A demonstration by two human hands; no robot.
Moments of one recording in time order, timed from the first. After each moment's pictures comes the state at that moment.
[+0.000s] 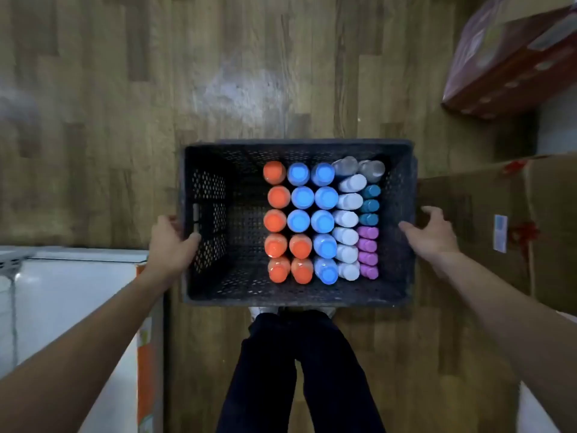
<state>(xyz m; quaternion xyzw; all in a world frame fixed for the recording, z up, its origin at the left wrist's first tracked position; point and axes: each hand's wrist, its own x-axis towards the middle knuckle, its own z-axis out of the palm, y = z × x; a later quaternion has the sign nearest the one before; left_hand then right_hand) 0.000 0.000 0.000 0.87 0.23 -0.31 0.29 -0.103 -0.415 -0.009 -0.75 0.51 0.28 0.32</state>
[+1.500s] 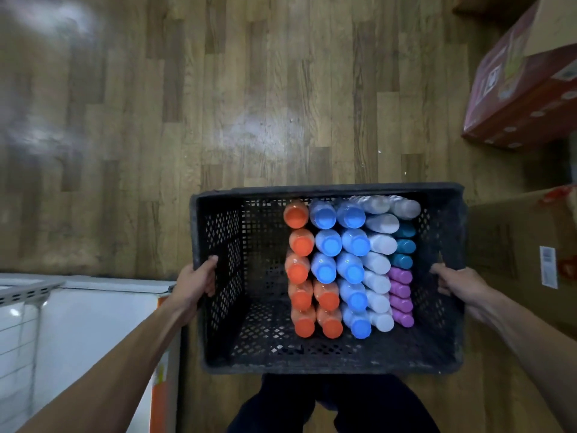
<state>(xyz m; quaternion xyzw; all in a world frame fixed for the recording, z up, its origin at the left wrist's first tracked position) -0.009 0.044 -0.068 0.71 0.34 -0.33 0.52 -0.124 -0.414 -0.038 -0.62 0.58 0.28 0.45</state>
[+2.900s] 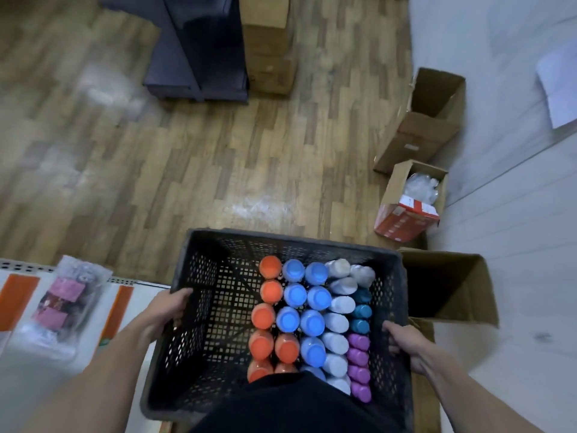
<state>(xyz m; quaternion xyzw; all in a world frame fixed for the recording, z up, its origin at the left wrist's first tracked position) -0.115 0.073 0.454 0.73 0.36 -0.33 0.47 -0.245 -0.385 0.457 -0.60 0.54 0.30 0.51</state>
